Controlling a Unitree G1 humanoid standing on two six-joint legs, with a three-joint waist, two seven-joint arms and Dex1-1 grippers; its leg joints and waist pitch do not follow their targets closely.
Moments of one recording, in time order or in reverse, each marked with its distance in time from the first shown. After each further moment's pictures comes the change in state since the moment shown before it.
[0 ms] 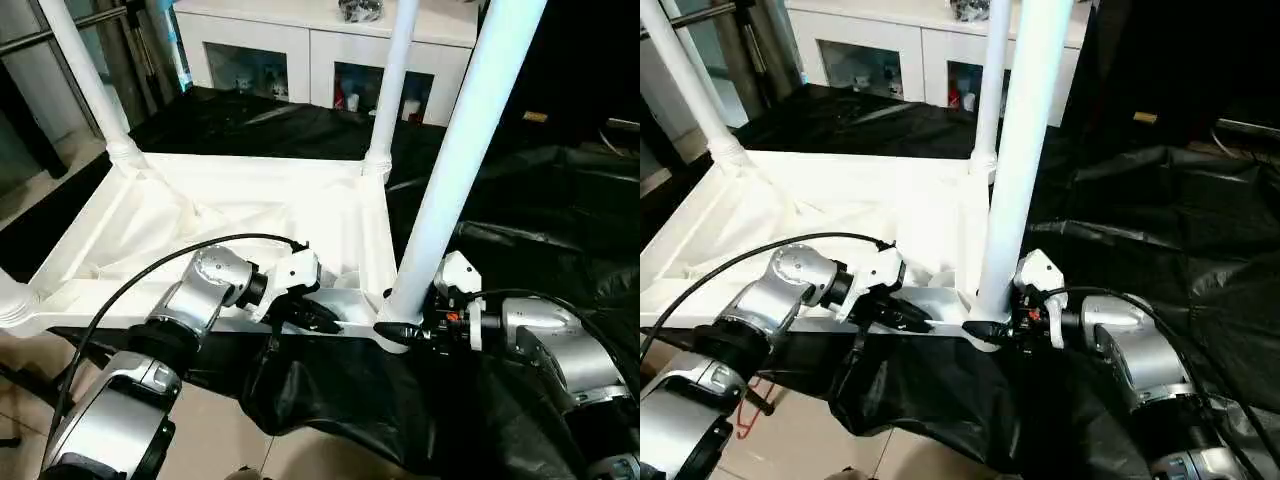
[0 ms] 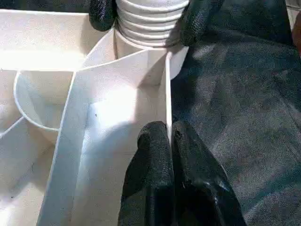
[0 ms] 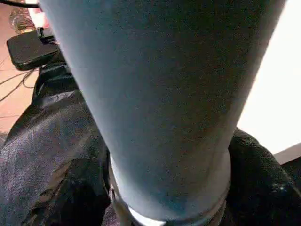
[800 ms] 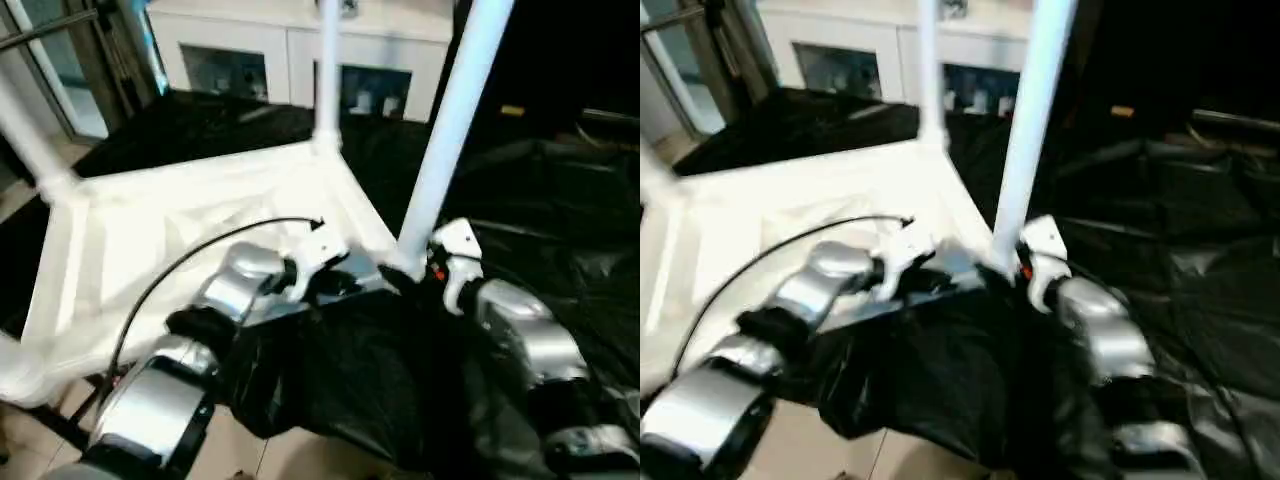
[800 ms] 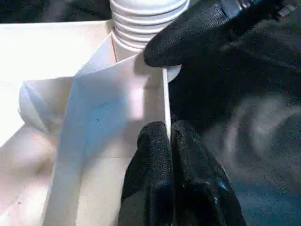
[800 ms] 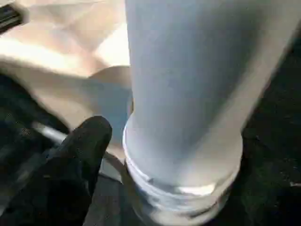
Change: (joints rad) left arm -0.095 -0.130 0.037 0.152 0.043 0.040 0.313; right arm -0.096 0.141 -0.101 0.159 -0.087 -0.036 -0.391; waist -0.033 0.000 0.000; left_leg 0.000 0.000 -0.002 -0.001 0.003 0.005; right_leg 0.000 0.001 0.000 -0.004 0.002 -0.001
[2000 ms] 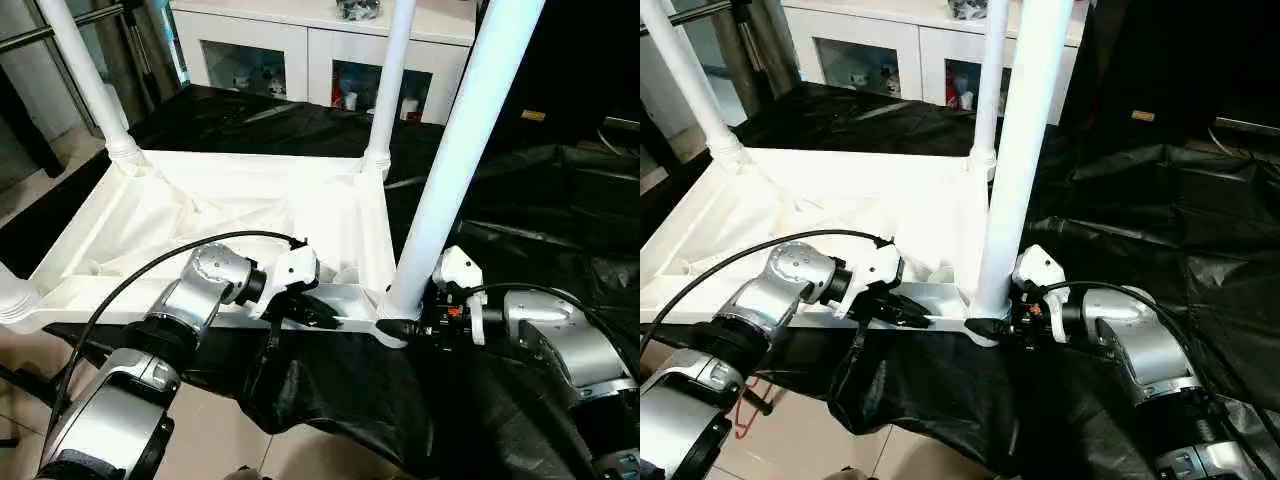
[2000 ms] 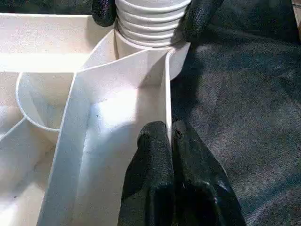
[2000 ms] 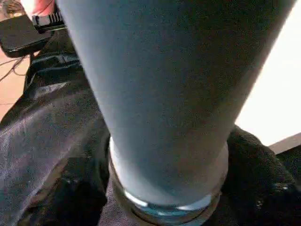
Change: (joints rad) left arm 0.078 0.142 -0.044 -0.126 -0.056 -0.076 -0.301; right arm 0.072 -0.184 0.119 -0.188 0.077 0.066 0.370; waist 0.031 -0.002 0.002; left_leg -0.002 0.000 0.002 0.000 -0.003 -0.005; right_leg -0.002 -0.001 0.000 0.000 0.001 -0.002
